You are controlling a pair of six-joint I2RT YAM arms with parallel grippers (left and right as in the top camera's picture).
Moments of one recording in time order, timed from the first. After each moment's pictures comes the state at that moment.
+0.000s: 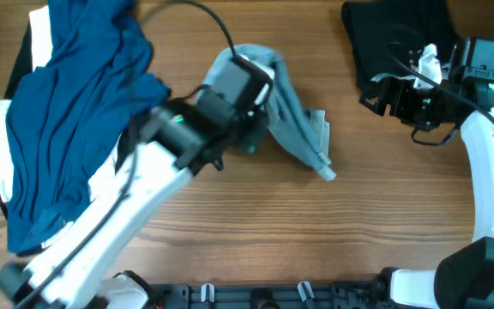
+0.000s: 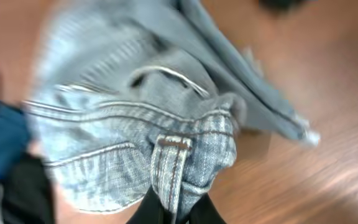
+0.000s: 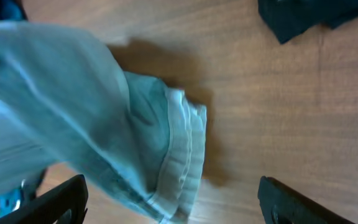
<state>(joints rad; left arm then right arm) -0.69 1.50 1.60 -1.04 -0.14 -0.17 -0.19 1.55 1.37 -1.02 -0.50 0.07</state>
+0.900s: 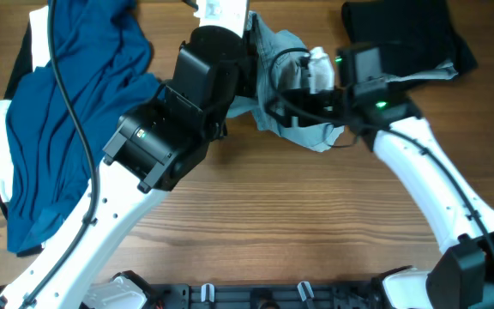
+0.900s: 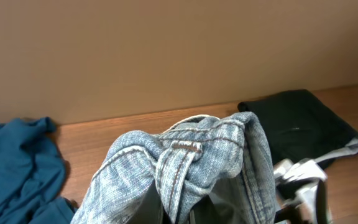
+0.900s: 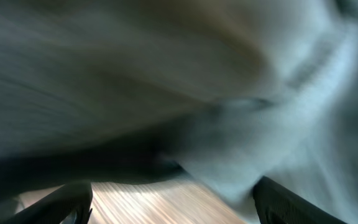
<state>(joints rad) -0.67 1.43 1.66 -0.65 -0.42 -0.23 0.33 1.56 1.21 -0.50 -0.53 0.26</state>
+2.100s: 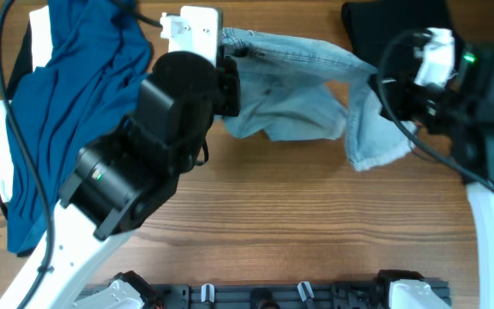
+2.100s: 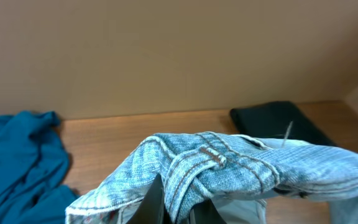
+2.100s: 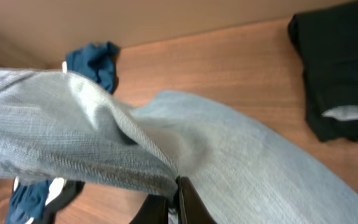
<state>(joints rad) -0.71 1.29 1.66 -0.75 -0.44 -0.30 -0.07 1.21 1.39 -0.88 -0.49 0.15</state>
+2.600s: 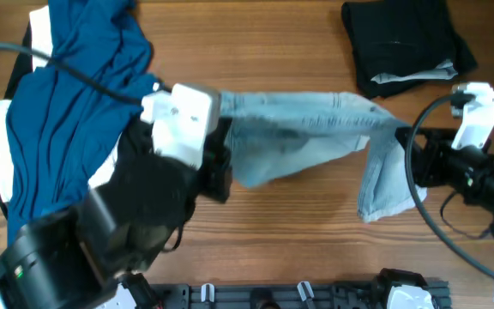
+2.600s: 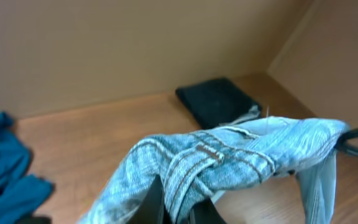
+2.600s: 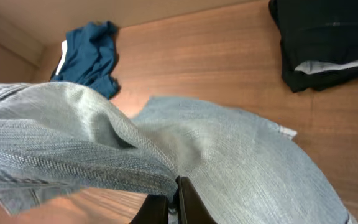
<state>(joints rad) -1.02 1.07 1.66 -0.98 -0.50 -0.36 -0.16 0.99 1.50 -1.28 -0.51 0.04</state>
